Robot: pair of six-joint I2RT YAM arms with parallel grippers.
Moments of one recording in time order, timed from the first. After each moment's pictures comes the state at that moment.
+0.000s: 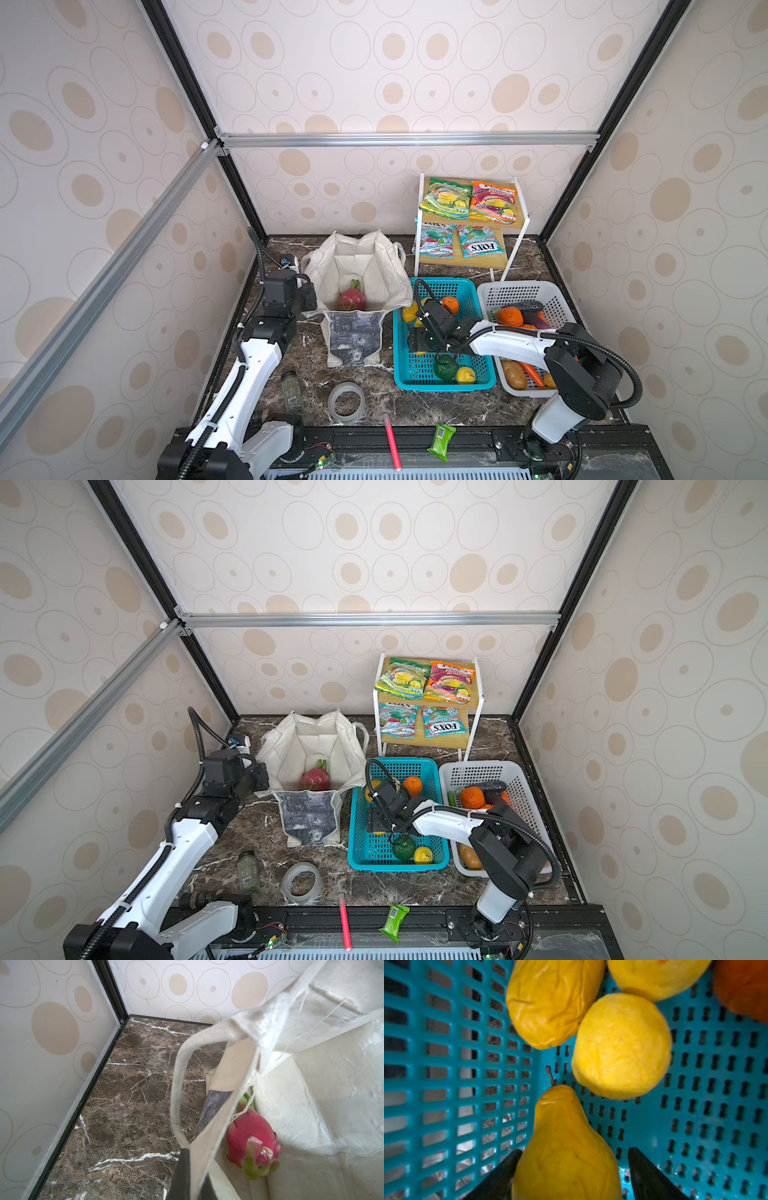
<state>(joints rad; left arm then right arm) -0.09 1.04 0.84 -0.36 -0.15 -0.15 0.80 1.65 0.92 -0.33 0.07 0.75</state>
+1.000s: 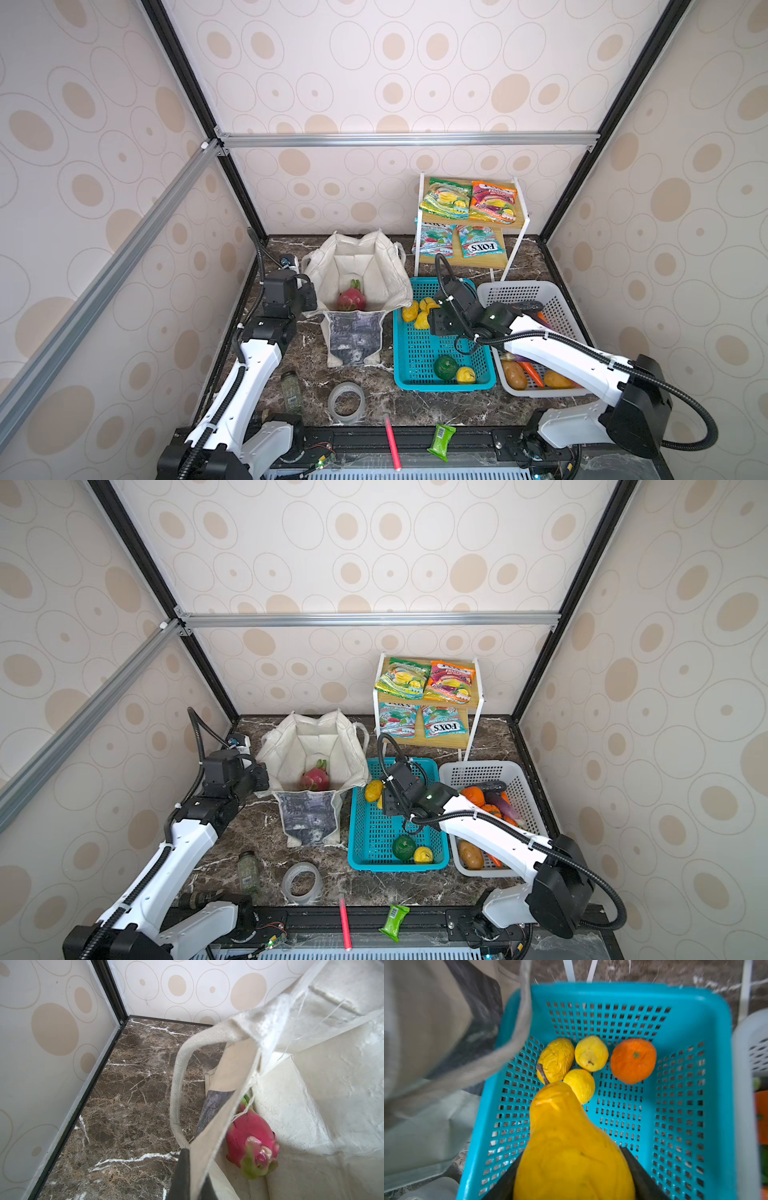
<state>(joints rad) -0.09 1.04 0.84 -0.36 -0.15 -0.15 0.80 1.36 1.14 -0.69 0.29 0.58</state>
